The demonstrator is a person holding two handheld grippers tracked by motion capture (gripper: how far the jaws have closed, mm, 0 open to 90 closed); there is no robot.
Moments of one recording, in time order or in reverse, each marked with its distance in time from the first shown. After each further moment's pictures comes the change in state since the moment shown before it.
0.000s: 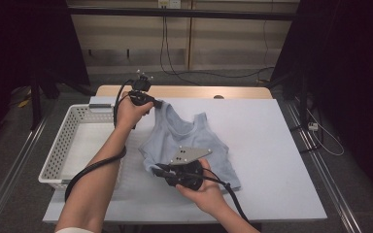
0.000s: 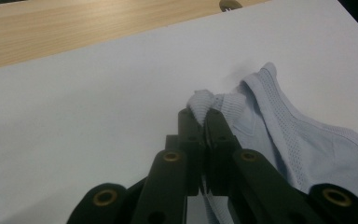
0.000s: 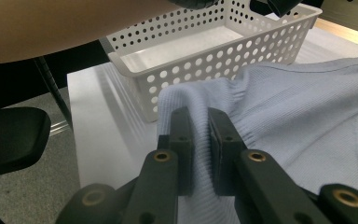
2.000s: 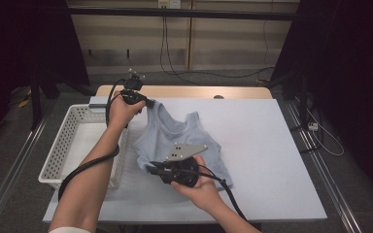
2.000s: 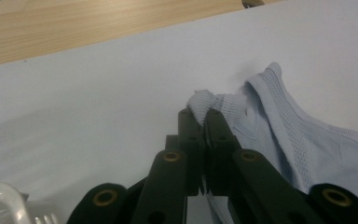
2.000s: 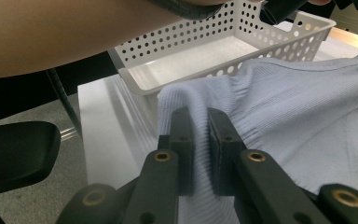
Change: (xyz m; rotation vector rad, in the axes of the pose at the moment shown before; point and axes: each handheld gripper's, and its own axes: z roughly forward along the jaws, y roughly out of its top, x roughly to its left) left arm 0.020 -0.003 -0.012 0.015 0.038 -0.025; right arm 0.002 0.011 0.008 -0.021 0.038 0.006
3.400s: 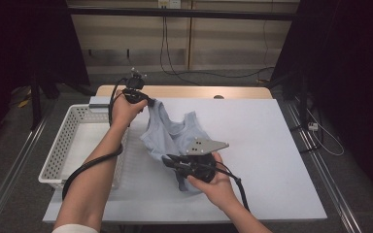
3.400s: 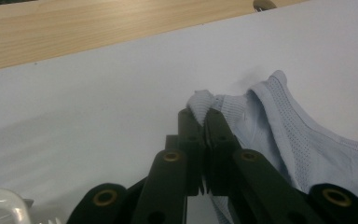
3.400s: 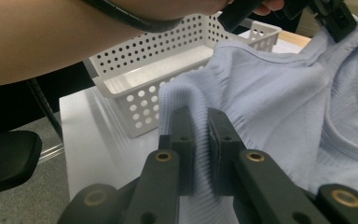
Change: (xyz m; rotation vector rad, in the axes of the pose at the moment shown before) left arm -0.005 0.005 0.008 0.001 0.046 -0.015; right arm -0.024 -0.010 -0.033 -0.060 -0.068 0.050
